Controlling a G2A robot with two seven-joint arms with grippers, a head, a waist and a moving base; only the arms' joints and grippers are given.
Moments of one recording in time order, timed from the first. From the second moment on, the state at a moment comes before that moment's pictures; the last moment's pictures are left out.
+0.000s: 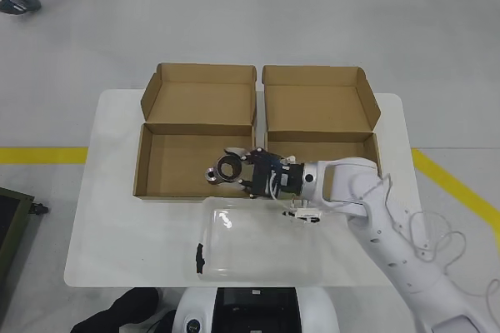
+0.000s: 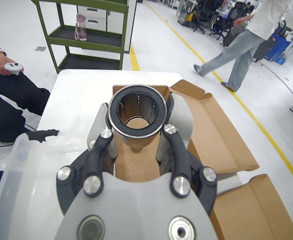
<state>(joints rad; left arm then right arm) -0.37 -0.34 -0.25 -1.16 3.07 0.41 0.06 -0.88 -1.23 0.97 -1.69 -1.19 -0.80 0.21</state>
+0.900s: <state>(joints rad) -0.37 -0.34 -0.25 -1.16 3.07 0.41 0.06 -0.68 -1.31 0.73 -1.39 -1.21 -0.67 0.45</state>
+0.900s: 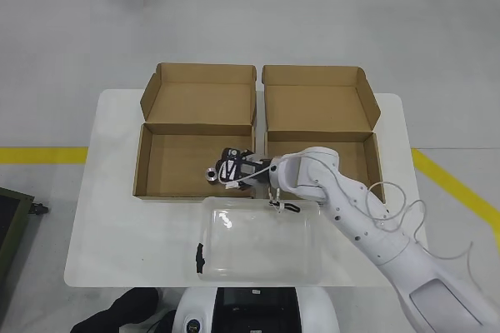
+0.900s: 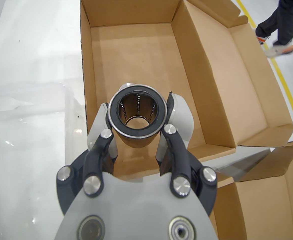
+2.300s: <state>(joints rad) -0.37 -0.34 -0.25 -1.16 3.07 0.41 0.06 -0.60 -1.39 0.67 -1.23 -1.22 -0.65 0.53</state>
